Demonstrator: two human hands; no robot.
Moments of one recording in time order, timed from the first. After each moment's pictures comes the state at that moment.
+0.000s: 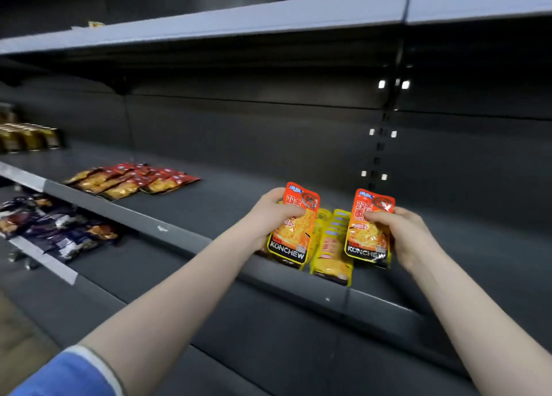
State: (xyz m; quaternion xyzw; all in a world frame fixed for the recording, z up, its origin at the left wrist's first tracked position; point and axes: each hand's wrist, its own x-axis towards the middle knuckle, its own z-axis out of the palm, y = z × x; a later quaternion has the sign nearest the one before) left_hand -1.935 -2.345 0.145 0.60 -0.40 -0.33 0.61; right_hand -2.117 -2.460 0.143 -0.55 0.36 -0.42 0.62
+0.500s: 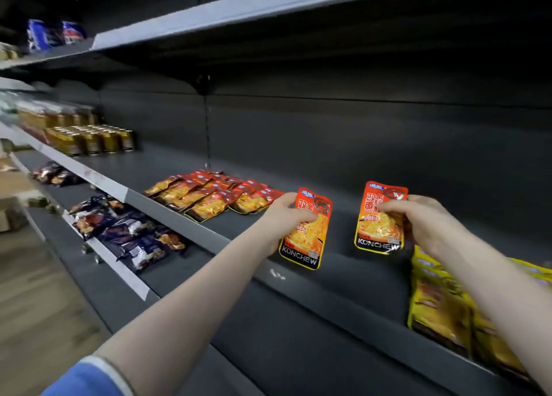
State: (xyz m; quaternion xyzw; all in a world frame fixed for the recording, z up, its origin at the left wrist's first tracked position) left_hand -1.676 -2.305 0.129 0.65 -0.35 -0.29 0.61; right_hand -1.836 -2.449 0.155 -0.63 0.34 -0.34 0.61
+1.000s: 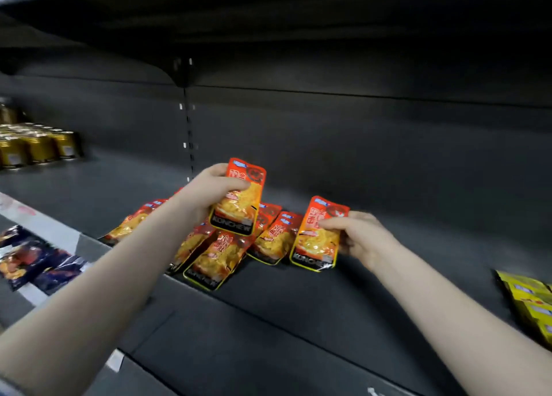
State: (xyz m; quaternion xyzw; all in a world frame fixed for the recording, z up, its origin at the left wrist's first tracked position) left_hand -1.422 -2.305 0.173 0.66 -0.34 -0.27 0.61; right_hand -1.613 -2.434 0.134 -0.61 0.38 -0.29 0.64
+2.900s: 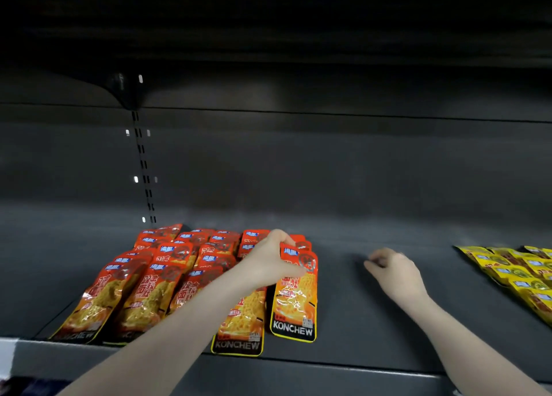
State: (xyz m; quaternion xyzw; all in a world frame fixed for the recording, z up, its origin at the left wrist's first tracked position) left_hand -1.403 -2.347 0.110 0.65 -0.61 -0.31 0.33; right_hand -1.630 -2.430 0.071 -0.68 0.65 -0.30 0.16
